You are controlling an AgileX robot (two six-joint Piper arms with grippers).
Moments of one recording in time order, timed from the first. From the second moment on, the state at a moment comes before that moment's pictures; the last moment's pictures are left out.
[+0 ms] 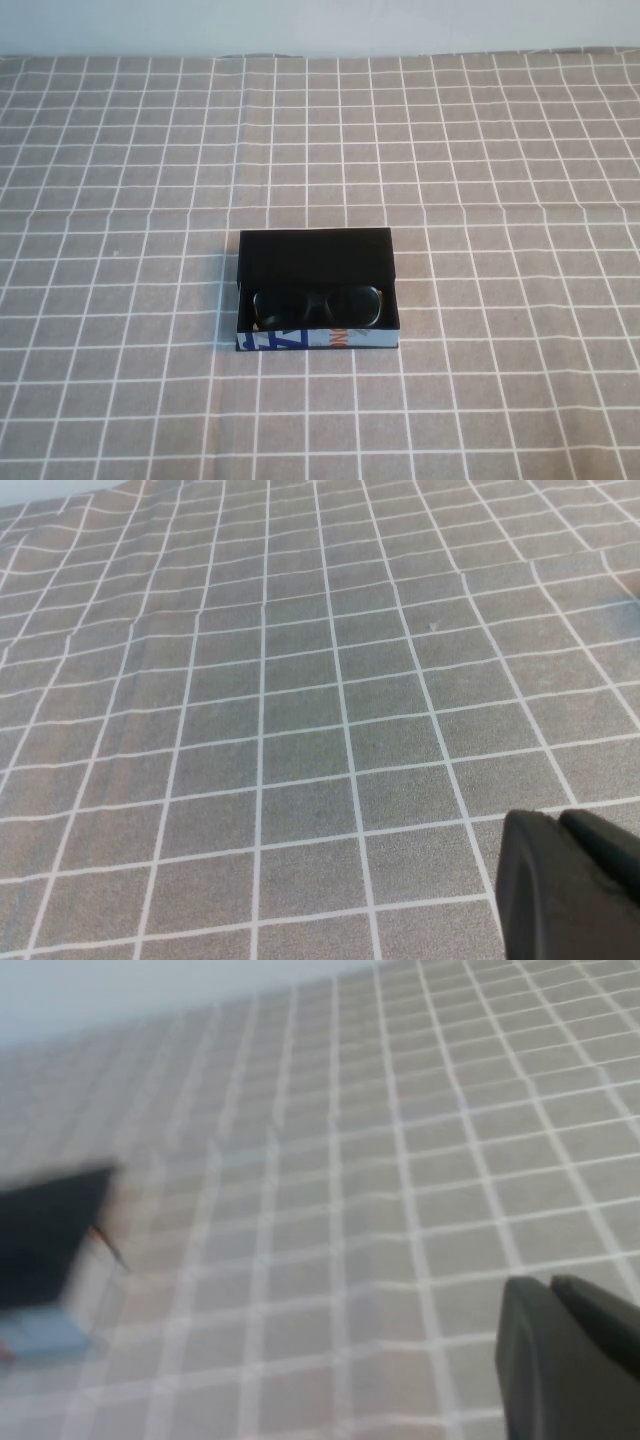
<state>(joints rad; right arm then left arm) 0.05 -0.01 0.03 0.30 0.30 -0.06 -0.06 -0.02 0.02 0.03 0.37 0.08</state>
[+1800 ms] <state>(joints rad) 0.51 1.61 -1.34 0.36 0.89 -0.39 -0.06 -0.02 0.02 0.03 0.37 0.08</state>
